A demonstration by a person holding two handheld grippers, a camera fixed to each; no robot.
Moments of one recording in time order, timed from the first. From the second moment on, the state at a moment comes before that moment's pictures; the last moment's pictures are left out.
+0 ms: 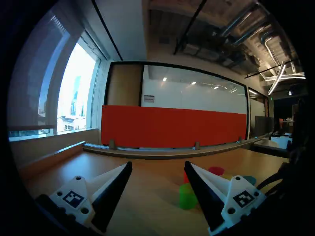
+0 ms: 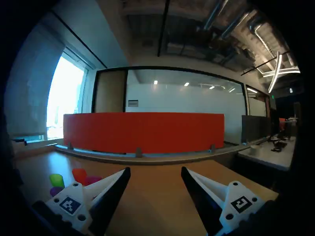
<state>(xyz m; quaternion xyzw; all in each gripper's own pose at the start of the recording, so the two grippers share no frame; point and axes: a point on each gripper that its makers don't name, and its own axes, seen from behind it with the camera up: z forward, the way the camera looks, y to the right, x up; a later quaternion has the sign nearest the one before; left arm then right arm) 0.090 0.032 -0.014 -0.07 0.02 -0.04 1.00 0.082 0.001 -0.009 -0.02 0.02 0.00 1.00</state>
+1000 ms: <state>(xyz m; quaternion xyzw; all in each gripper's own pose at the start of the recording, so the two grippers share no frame) 0.061 0.022 -0.010 -0.03 0.02 0.00 1.00 0.076 0.014 -0.015 -0.04 0.00 -0.01 1.00</state>
